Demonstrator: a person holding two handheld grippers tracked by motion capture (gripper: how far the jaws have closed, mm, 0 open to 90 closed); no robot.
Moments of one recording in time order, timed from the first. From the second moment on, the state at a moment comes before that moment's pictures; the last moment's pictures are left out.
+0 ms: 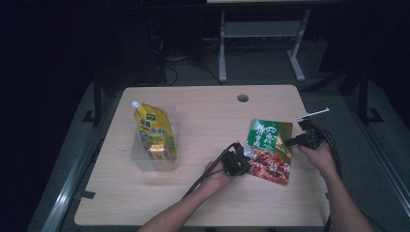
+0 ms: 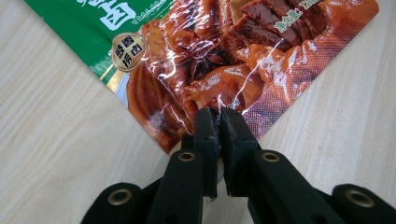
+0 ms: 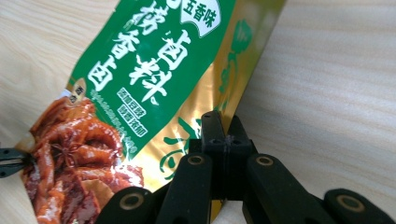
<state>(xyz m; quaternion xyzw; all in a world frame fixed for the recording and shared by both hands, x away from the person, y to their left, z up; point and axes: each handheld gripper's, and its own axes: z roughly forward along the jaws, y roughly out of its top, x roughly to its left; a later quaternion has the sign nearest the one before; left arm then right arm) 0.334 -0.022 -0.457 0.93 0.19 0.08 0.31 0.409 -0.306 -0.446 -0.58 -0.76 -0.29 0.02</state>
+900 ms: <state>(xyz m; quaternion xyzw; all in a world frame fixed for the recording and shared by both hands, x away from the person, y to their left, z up) 0.320 0.010 -0.441 0.91 0.20 0.07 0.36 0.379 -0.288 -0.376 -0.52 -0.78 -0.35 -0.02</state>
